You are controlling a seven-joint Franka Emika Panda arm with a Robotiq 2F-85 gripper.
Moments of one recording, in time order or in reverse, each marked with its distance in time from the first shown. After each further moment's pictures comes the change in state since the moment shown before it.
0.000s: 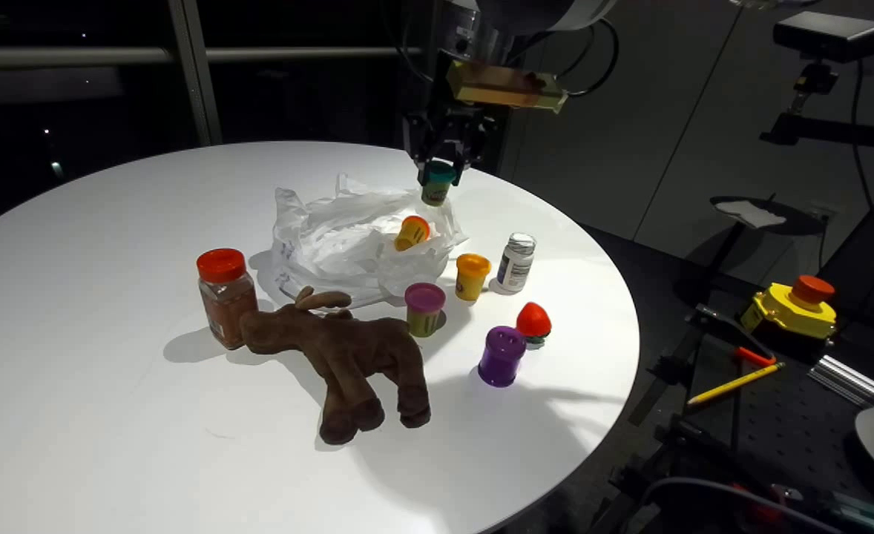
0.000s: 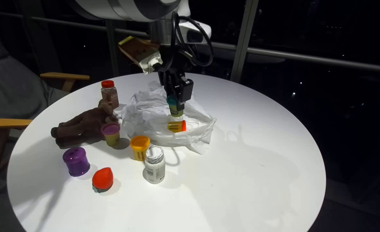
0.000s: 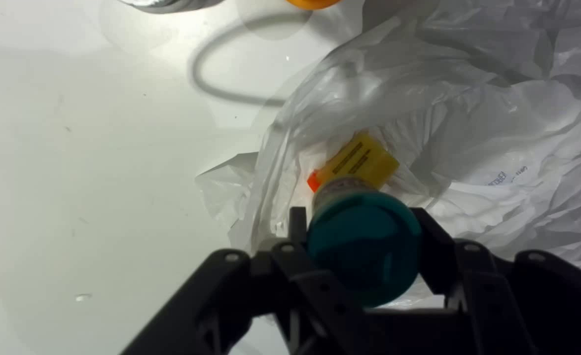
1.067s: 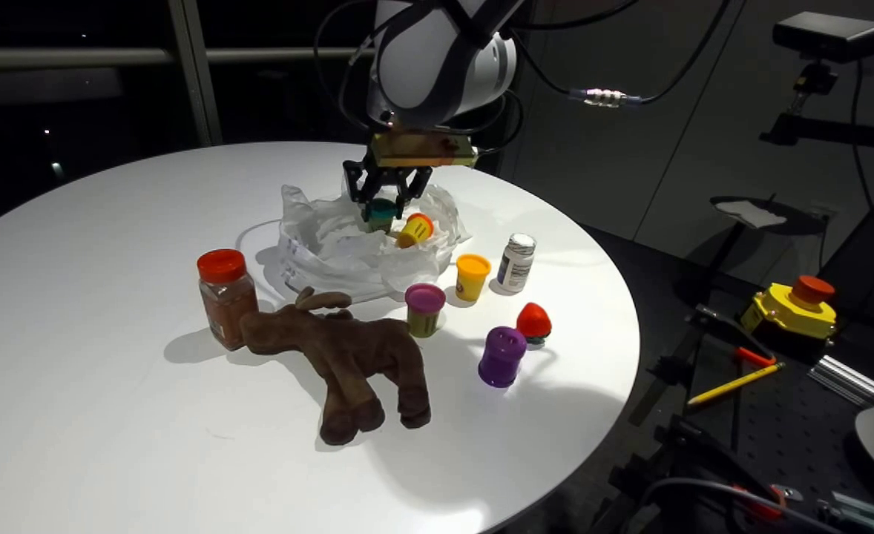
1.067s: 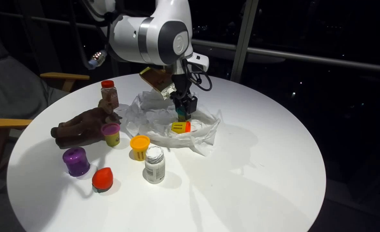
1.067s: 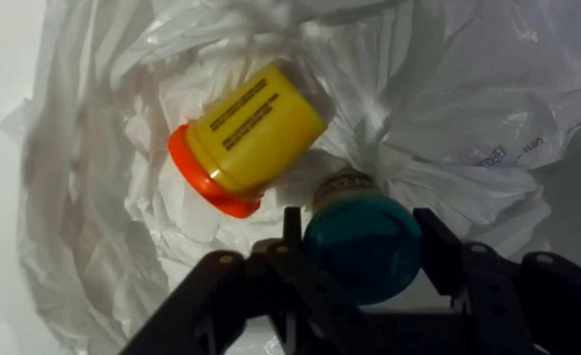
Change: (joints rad) arm 0.023 0.389 -0.001 0.389 0.003 0.024 0.010
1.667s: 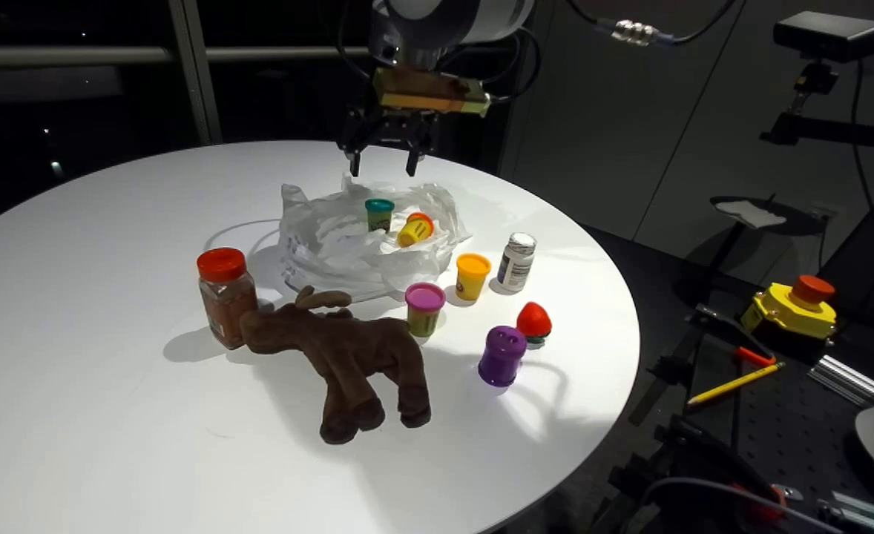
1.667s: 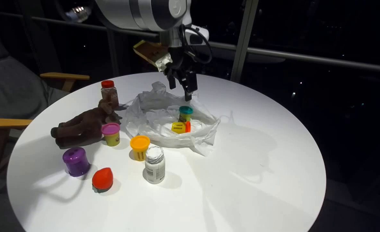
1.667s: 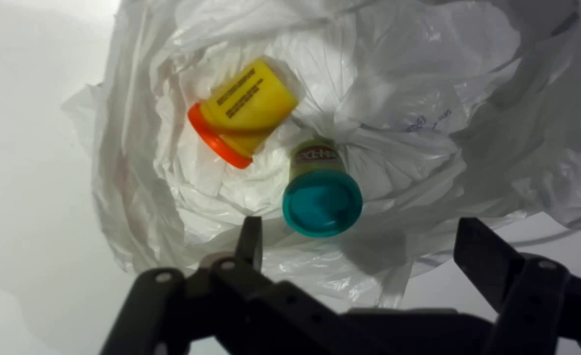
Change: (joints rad) arm 0.015 -0.175 -0.001 -0.078 0.008 -0.095 0.000
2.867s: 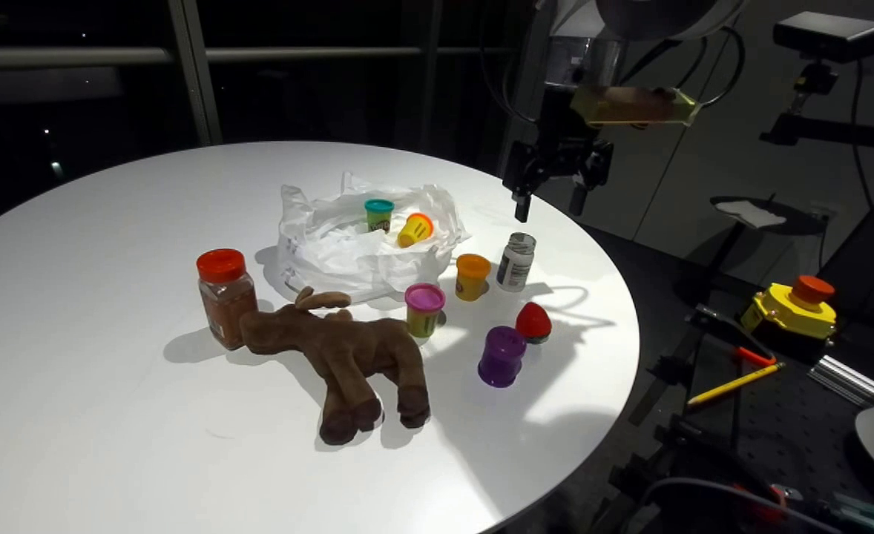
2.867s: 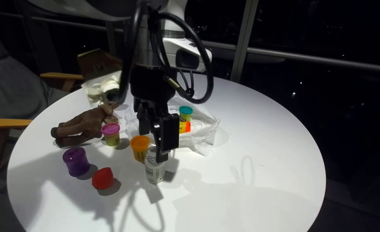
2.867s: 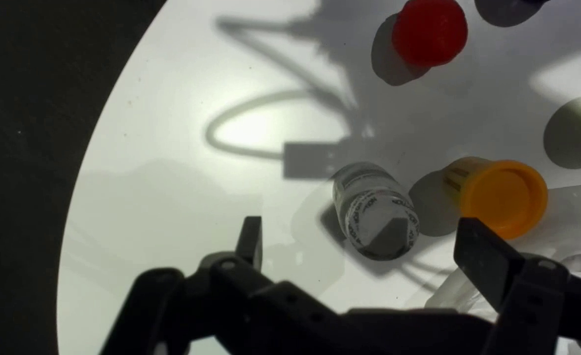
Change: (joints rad) arm -0.131 -0.469 -0.005 -0.681 -0.007 -0.039 -0.083
